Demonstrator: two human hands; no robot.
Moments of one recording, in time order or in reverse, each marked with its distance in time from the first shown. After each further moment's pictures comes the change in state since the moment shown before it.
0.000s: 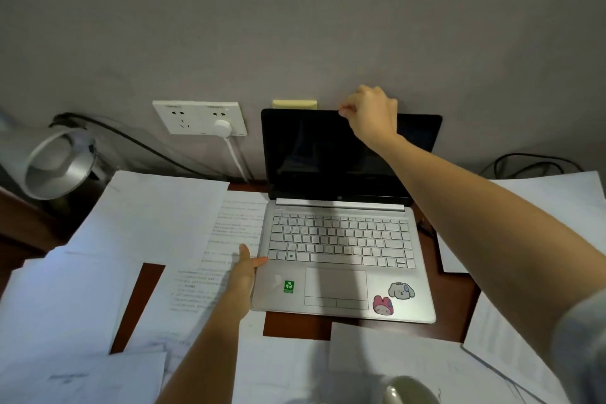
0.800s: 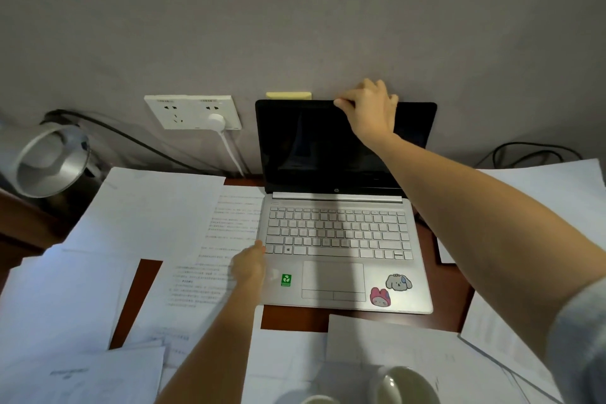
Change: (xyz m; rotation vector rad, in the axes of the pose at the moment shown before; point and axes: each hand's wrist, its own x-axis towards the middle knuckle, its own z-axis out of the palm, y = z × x) left_hand 0.008 0.001 0.023 0.127 0.204 0.047; right_hand -0.005 0.013 0.015 0.014 0.043 0.051
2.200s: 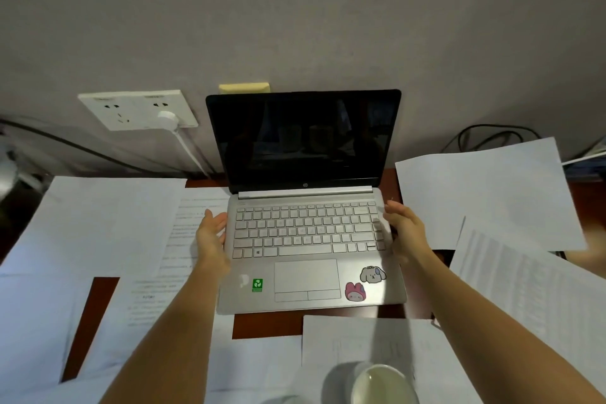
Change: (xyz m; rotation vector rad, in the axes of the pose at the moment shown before) left_hand 0.030 0.031 0.012 -0.488 -0.143 0.002; right_hand -0.197 0.140 0.054 1.252 0.000 1.112
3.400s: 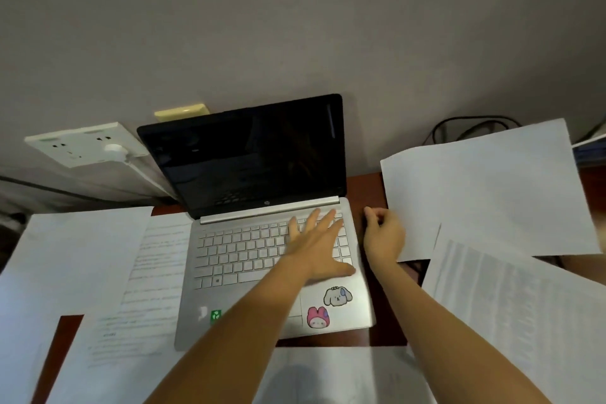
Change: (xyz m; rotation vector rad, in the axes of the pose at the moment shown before) left_hand -0.068 -0.082 0.183 1.961 -0.621 0.775; right_hand 0.033 0.000 -0.008 -0.522 0.289 -0.311
